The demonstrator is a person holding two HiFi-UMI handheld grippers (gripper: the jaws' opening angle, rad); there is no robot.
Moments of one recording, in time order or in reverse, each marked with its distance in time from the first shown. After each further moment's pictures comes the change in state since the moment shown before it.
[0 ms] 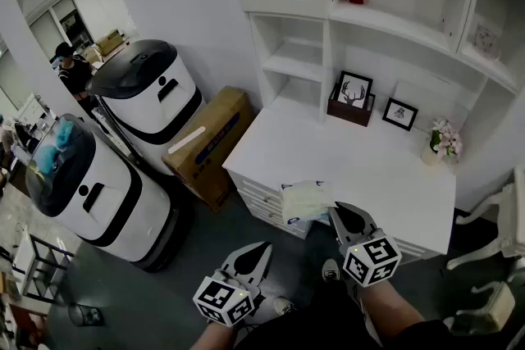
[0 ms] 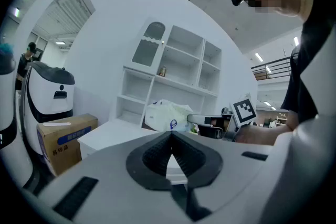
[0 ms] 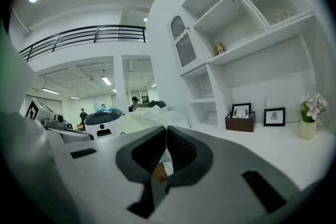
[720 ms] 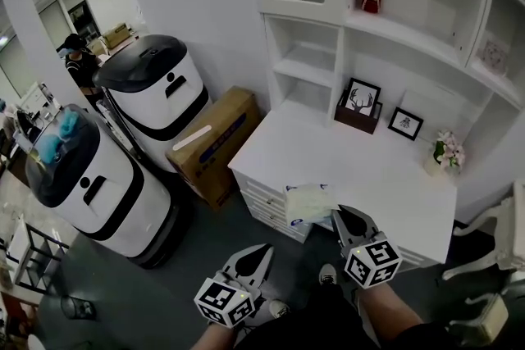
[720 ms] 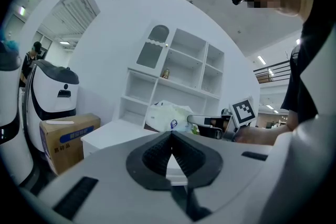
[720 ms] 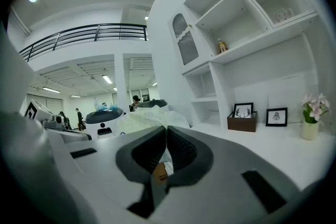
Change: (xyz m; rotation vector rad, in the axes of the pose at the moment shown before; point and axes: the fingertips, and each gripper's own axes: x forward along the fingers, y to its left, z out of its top) left arm -0.009 0.012 0.000 -0.023 -0.025 0.016; right arm 0.011 0.006 -0.001 -0.005 0.011 0.003
